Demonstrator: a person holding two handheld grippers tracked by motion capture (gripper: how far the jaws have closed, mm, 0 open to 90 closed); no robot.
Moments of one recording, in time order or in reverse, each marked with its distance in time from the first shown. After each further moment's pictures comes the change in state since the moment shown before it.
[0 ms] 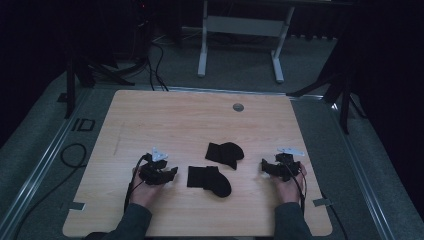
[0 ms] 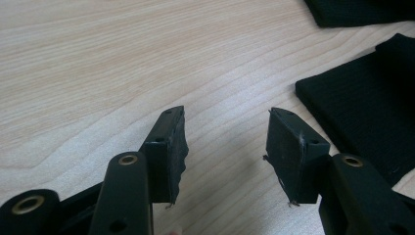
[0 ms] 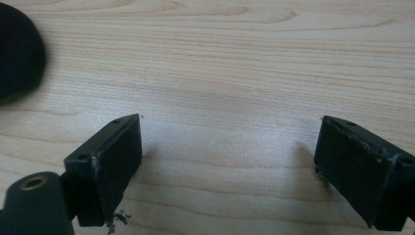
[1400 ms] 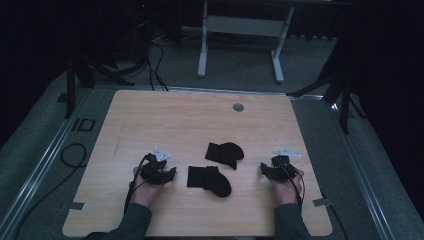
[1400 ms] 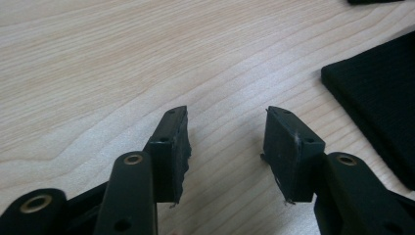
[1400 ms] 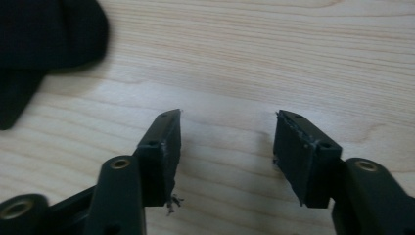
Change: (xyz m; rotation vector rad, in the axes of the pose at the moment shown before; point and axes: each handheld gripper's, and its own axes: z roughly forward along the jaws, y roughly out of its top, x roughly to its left) left arm -0.005 0.001 0.005 0.054 0.095 0.044; right arm 0.018 0.001 -0.020 0.065 0.074 -0.051
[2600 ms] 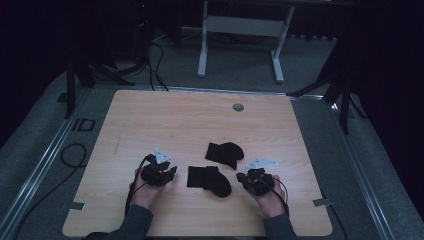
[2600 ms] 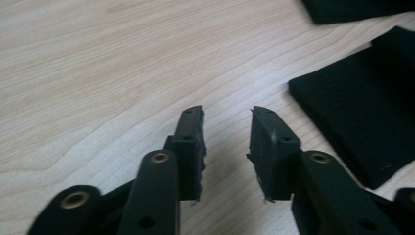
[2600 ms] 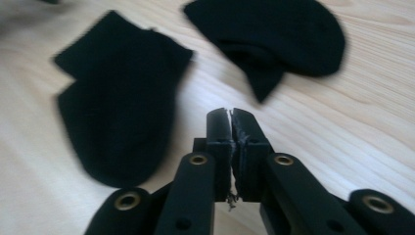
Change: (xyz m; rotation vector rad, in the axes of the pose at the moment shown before) left arm -0.008 0.002 -0.013 -0.063 -0.047 0.014; right arm 0.085 -0.005 -0.041 -0.004 0.333 -0.281
